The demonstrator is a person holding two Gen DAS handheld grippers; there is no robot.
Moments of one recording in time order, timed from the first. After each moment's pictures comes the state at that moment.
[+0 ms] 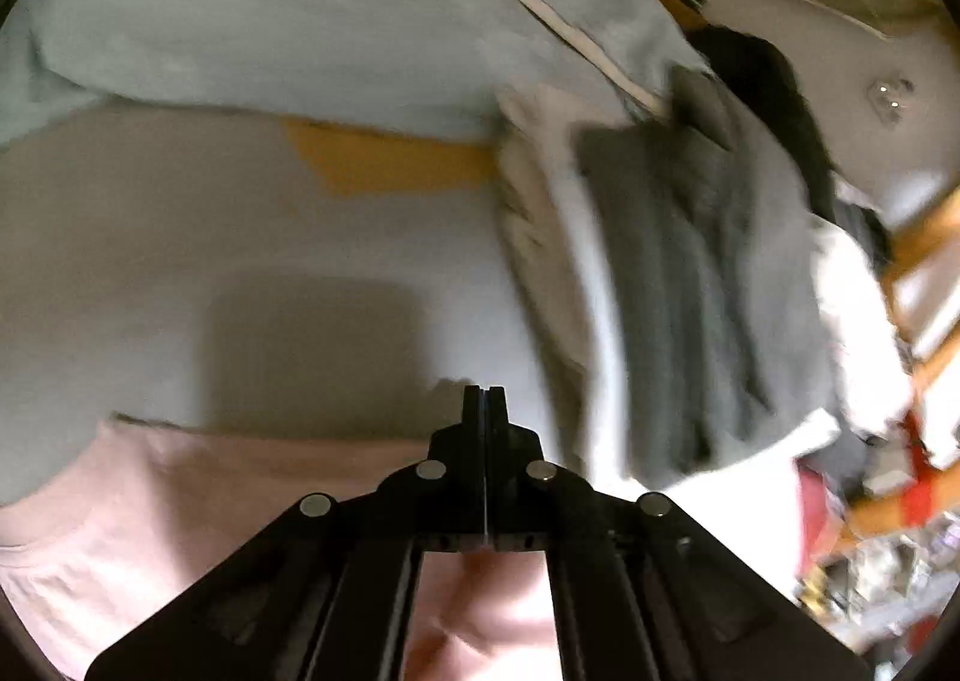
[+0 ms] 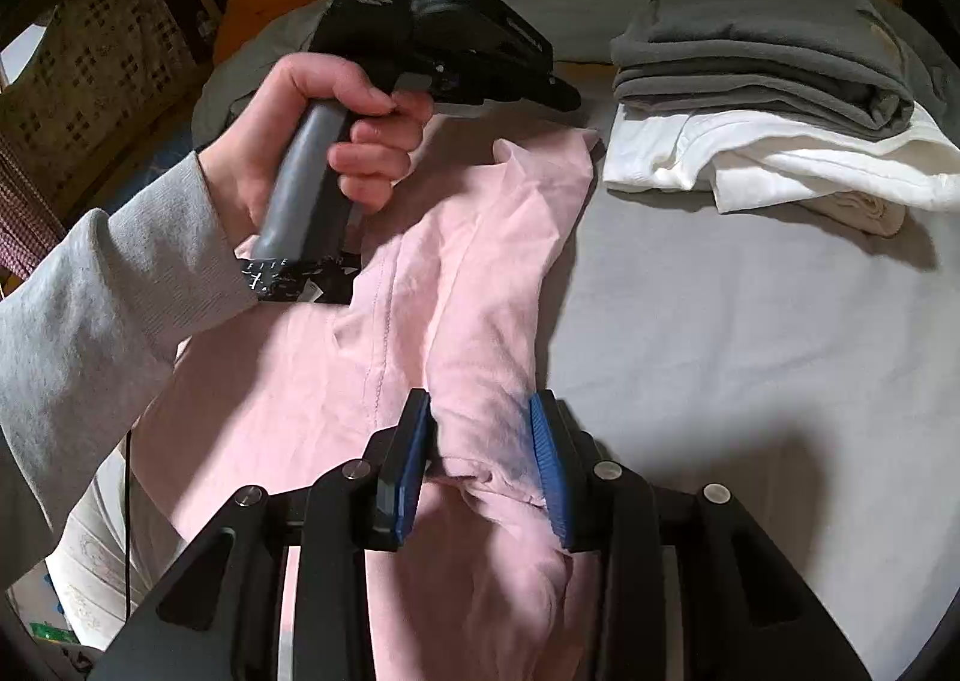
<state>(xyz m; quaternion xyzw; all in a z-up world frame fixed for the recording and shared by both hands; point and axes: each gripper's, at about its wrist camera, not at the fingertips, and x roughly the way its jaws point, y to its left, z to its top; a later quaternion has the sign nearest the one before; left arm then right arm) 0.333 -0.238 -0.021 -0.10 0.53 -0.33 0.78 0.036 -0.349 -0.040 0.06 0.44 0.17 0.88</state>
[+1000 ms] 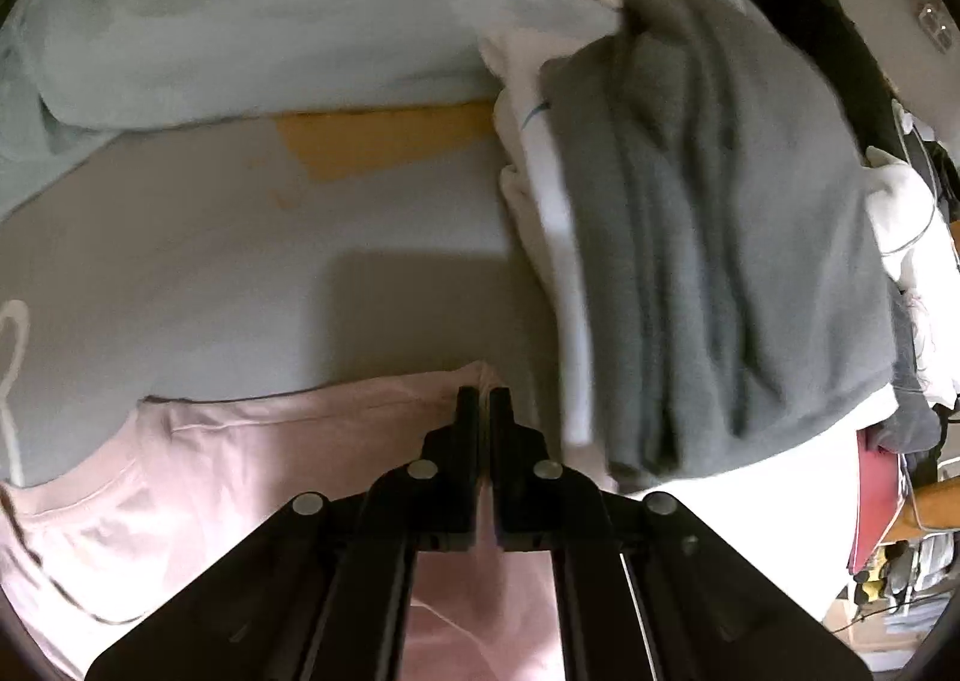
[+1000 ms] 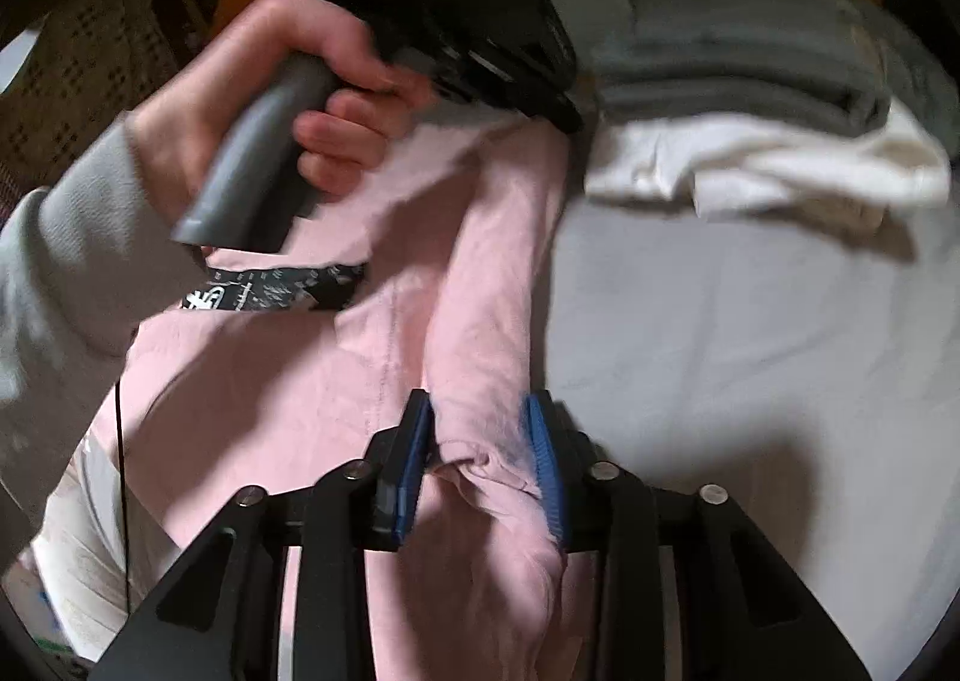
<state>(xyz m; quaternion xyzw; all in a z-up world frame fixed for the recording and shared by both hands) 0.299 -0.317 -0.059 0.01 0.57 -0.24 0.78 0.033 -0.332 -0.036 0.02 0.41 0.15 0.90</state>
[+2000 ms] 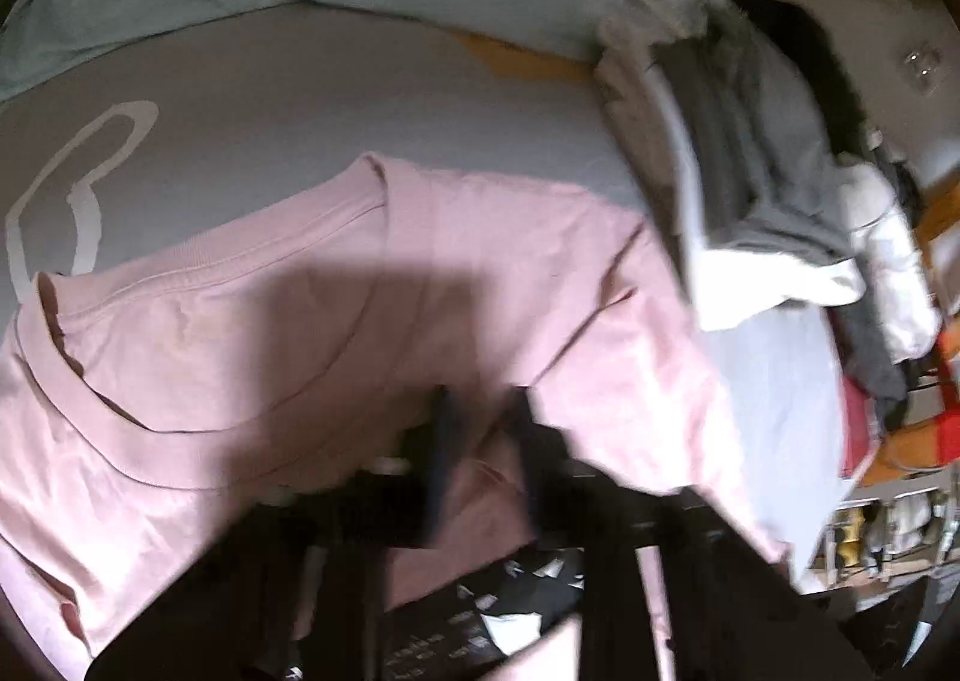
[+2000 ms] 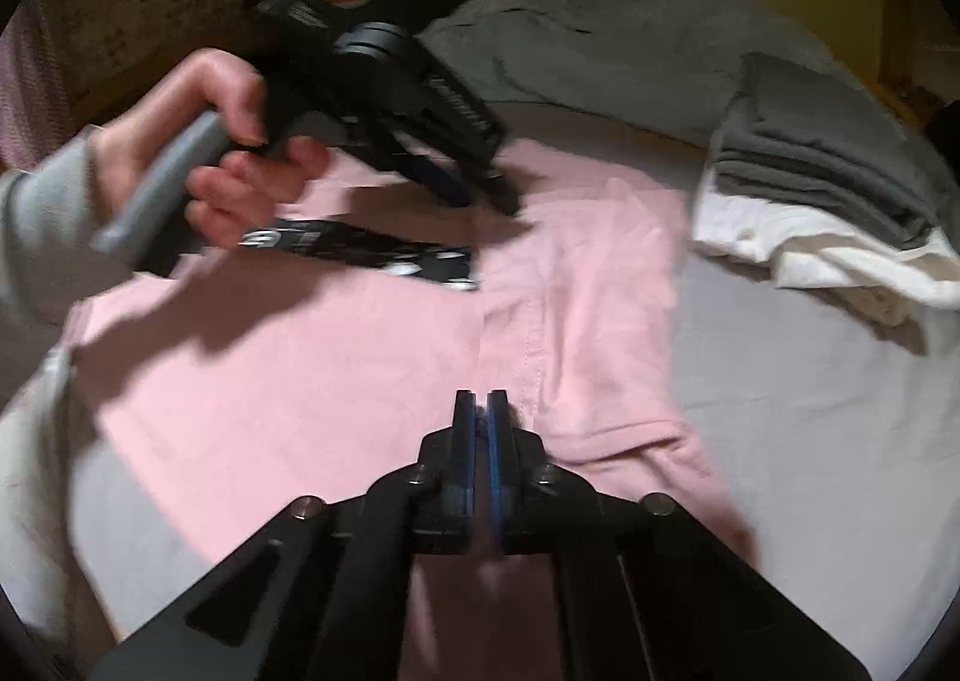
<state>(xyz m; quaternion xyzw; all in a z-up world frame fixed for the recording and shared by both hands) 0.245 -0.184 -0.055 -0.06 0.57 -0.26 0.78 -0.001 -0.265 -0.042 -0.05 0.37 0.18 0.91</state>
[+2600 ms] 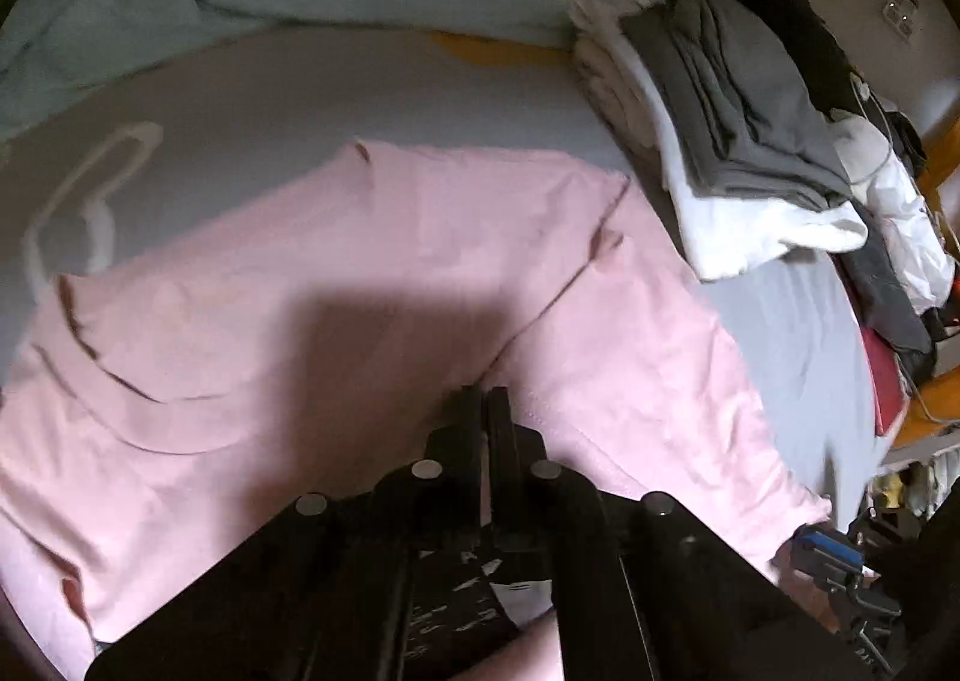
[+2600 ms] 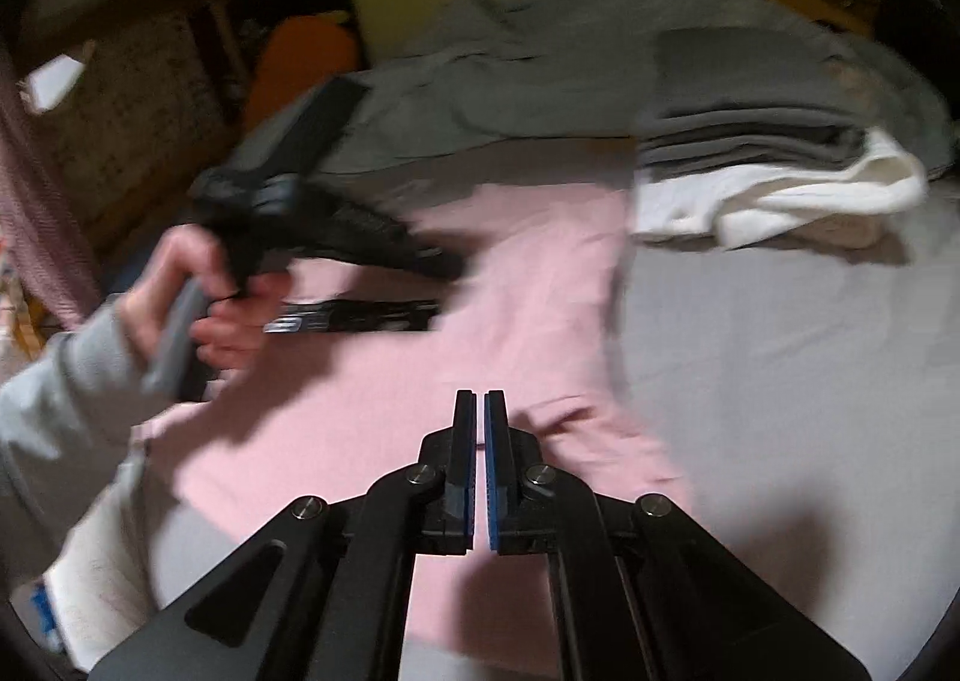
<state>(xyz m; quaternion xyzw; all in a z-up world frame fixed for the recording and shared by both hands) 0.219 -0.182 -0.050 0.00 0.54 -0.25 0.80 -0.015 -0.327 -0.029 0.08 0.34 0.14 0.92</state>
